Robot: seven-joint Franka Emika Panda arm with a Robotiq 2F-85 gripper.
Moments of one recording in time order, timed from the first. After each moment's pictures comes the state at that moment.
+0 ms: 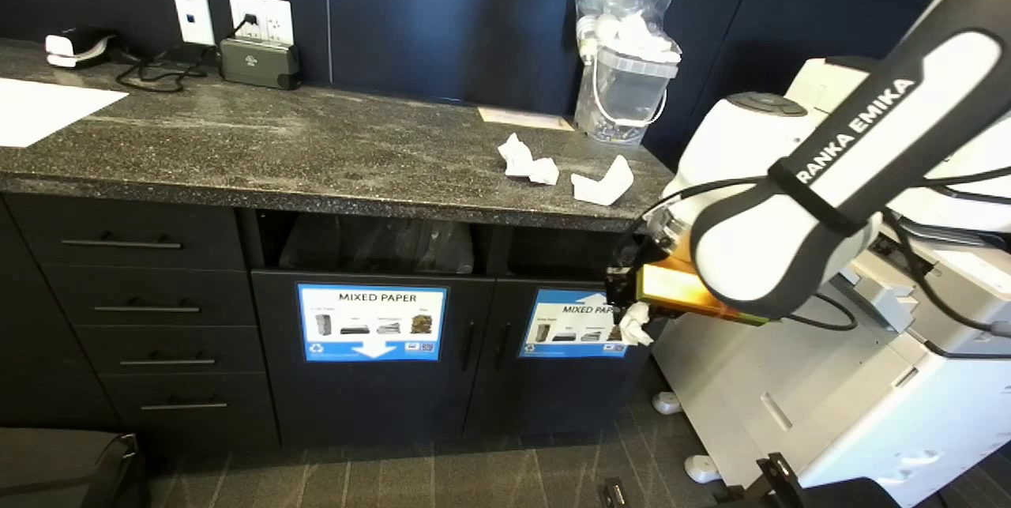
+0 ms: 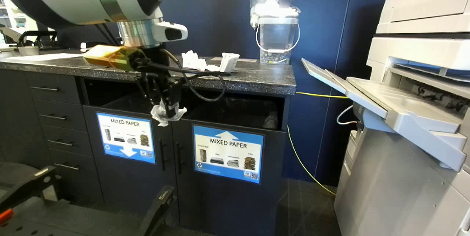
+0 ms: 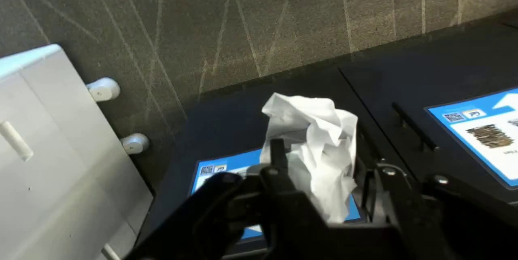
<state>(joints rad) 0.28 0.07 -0.26 -2.77 -0.46 3.02 0.74</state>
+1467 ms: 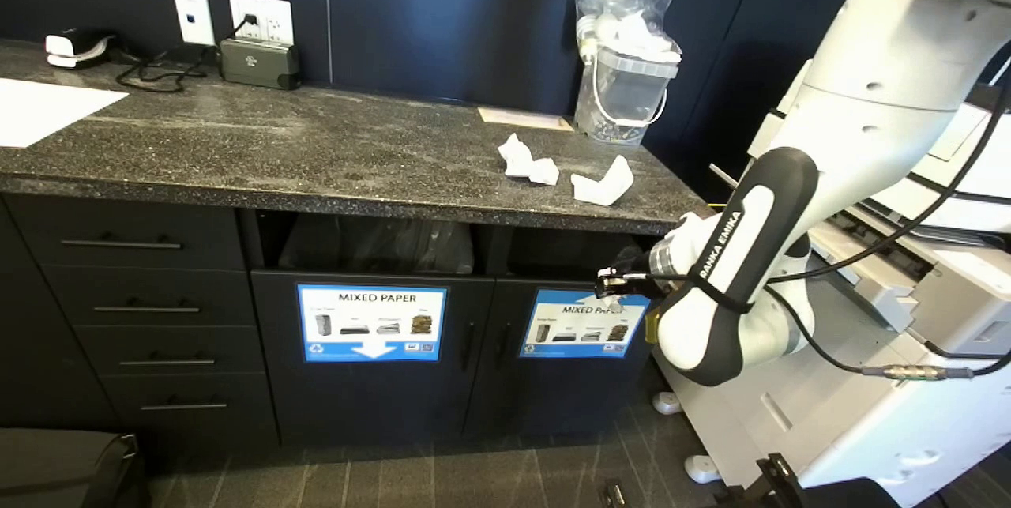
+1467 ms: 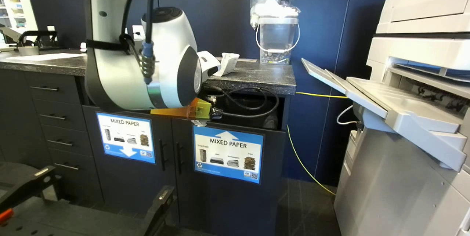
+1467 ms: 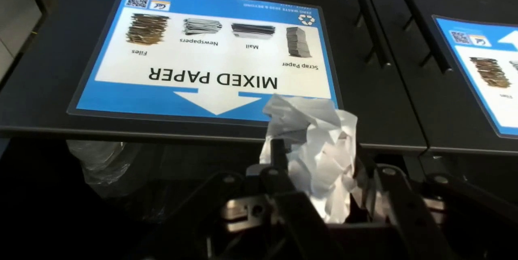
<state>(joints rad) 0.03 0.64 -0.16 -2.54 -0.33 3.86 0.13</state>
